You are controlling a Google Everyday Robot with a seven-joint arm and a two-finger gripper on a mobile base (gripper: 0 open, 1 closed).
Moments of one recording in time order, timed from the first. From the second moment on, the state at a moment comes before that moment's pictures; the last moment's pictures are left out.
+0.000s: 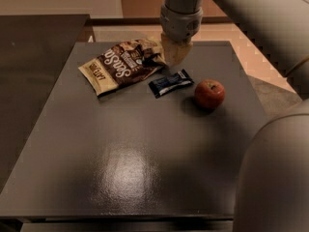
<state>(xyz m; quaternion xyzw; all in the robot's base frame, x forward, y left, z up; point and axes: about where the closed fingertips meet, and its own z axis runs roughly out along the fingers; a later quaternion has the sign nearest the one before) 0.624 -0.062 0.903 -0.87 0.48 -0.04 0.07</state>
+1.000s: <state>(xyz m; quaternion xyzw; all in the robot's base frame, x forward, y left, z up) 0.638 -0.085 0.900 -0.86 0.50 -0.05 0.07</state>
